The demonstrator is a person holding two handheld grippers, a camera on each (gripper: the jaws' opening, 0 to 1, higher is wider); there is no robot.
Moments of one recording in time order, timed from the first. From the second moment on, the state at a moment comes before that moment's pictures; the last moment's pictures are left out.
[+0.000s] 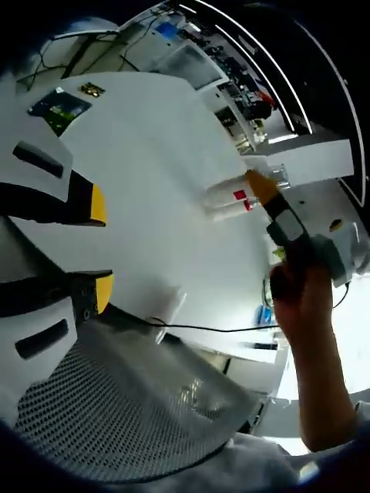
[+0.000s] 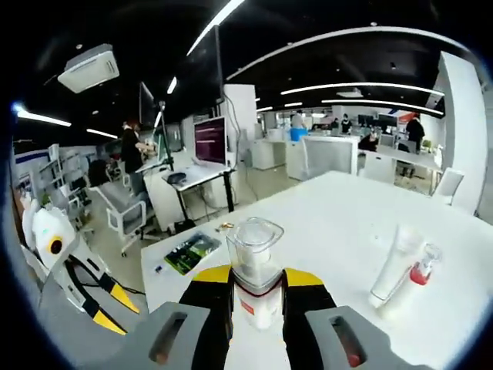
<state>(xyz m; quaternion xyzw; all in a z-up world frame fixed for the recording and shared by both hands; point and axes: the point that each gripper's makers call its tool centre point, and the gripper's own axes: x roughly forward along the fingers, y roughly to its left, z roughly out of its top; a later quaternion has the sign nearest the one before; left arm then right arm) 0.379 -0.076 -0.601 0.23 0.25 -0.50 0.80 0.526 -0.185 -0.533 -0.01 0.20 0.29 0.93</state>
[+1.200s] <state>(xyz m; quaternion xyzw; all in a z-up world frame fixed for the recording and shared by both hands) 0.381 -0.067 -0.618 0.26 0.28 -0.48 0.79 0.590 -0.275 -0.616 -0.02 0.22 0.16 0.96</state>
